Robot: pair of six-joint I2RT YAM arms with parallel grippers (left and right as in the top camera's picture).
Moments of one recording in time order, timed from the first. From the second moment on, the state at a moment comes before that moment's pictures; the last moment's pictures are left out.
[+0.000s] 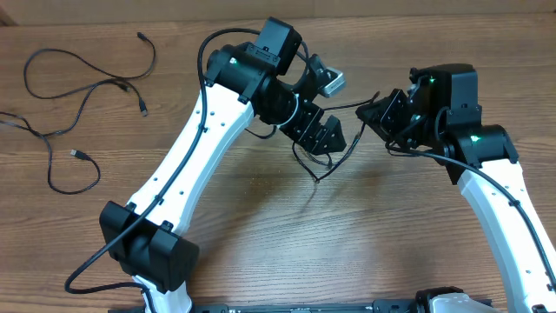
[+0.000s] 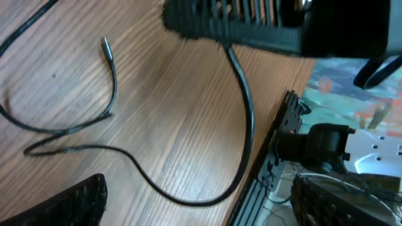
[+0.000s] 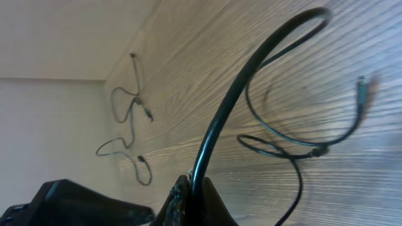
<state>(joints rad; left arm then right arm) -0.51 1.90 1.97 -1.30 0.69 0.14 0.12 1.37 1.19 -0.63 -0.54 0.84</state>
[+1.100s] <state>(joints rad) -0.64 1.90 1.97 -1.17 0.54 0.02 0.12 1.37 1.19 -0.58 -0.66 0.88</state>
